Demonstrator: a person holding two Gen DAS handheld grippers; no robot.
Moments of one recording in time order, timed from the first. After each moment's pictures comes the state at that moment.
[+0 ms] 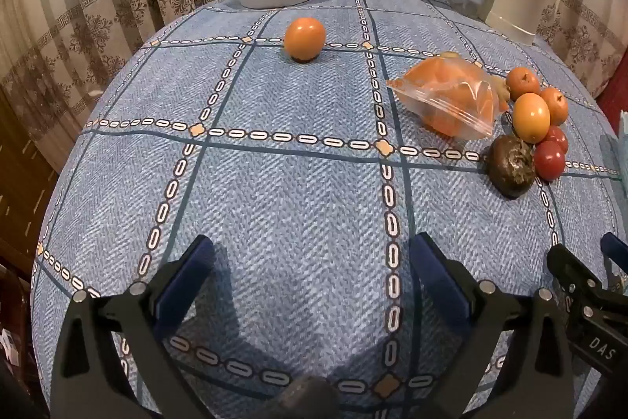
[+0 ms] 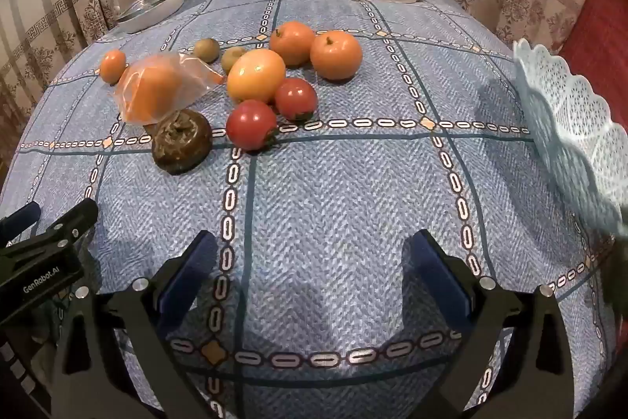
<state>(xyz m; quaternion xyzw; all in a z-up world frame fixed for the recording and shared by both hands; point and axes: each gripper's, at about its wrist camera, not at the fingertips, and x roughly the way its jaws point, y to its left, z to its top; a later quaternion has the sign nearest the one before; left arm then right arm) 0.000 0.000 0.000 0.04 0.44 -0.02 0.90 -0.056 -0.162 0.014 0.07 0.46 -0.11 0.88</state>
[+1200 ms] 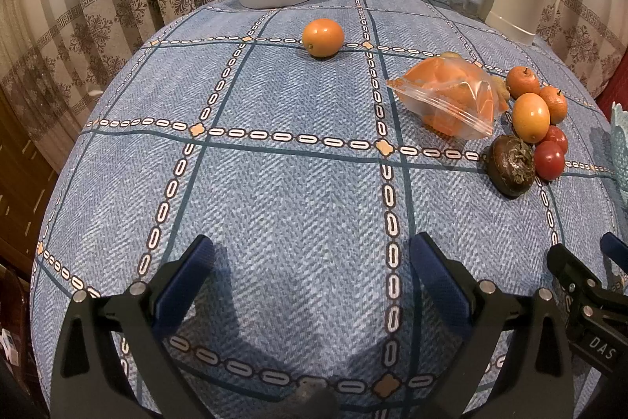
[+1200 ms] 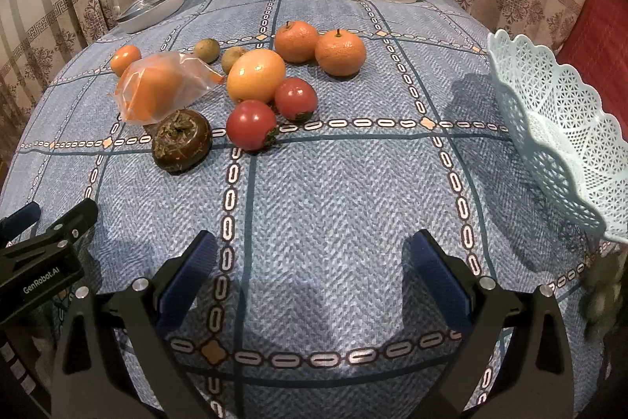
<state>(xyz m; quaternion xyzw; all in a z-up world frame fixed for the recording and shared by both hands) 0.000 0.000 0.000 0.04 0.44 -0.02 0.90 -0.057 -0.162 0.014 0.07 0.46 -0.11 0.88</state>
